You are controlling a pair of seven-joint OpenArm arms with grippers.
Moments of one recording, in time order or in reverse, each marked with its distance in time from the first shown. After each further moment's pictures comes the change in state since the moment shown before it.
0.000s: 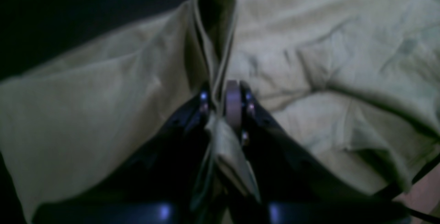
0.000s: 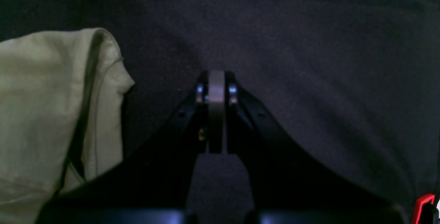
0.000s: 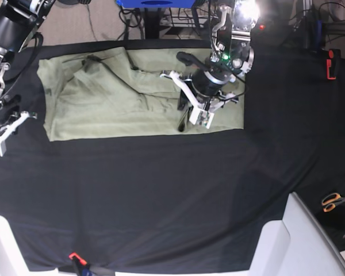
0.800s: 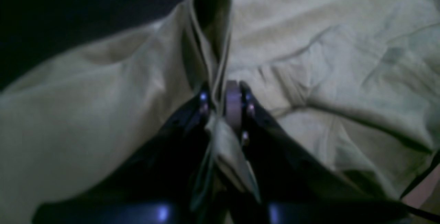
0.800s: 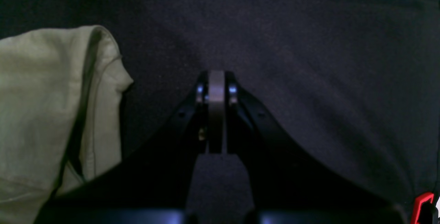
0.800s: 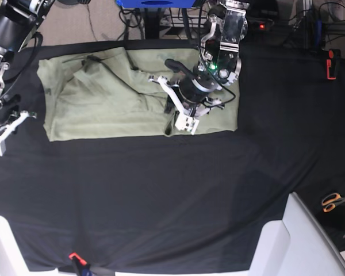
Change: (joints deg) left arm -4.4 1.1 3.0 -6.4 0.0 0.4 0.0; right arm -0.1 0.2 0.0 0.0 0.0 0.0 0.0
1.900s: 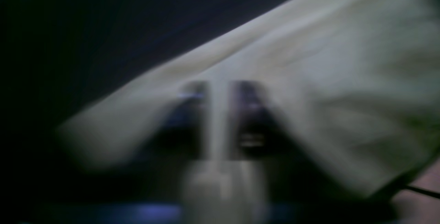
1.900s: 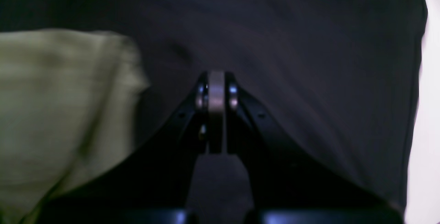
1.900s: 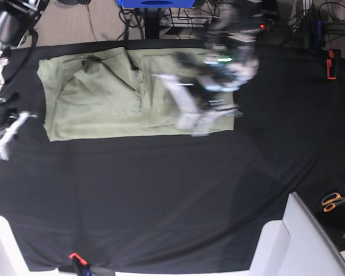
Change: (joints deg) left arm 5.9 -7.8 -1.7 14.5 -0.2 -0.3 3.8; right arm -3.2 -0.8 -6.1 9.9 -0.8 5.9 -0.4
